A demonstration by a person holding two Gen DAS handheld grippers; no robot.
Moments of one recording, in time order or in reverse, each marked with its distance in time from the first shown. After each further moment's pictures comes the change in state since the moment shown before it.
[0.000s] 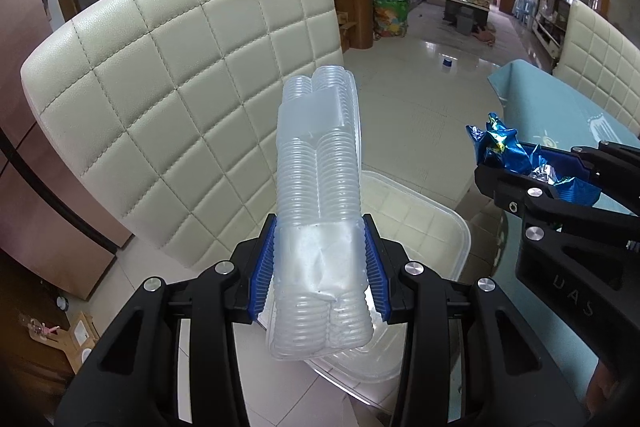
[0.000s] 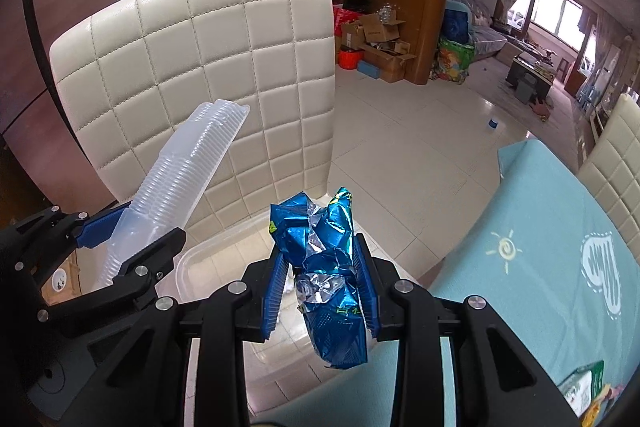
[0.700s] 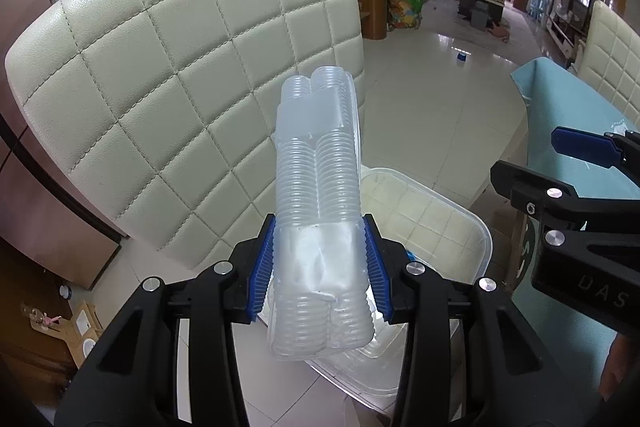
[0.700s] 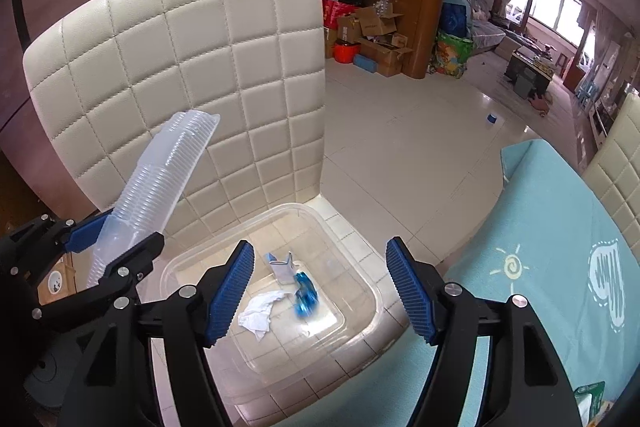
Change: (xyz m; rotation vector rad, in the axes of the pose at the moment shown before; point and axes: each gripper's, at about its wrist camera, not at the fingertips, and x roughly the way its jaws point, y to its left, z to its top) left arm 0.027 0.010 0.005 -0.027 0.040 0.028; right arm 0.019 -0.016 0.007 0.012 0.028 -0.016
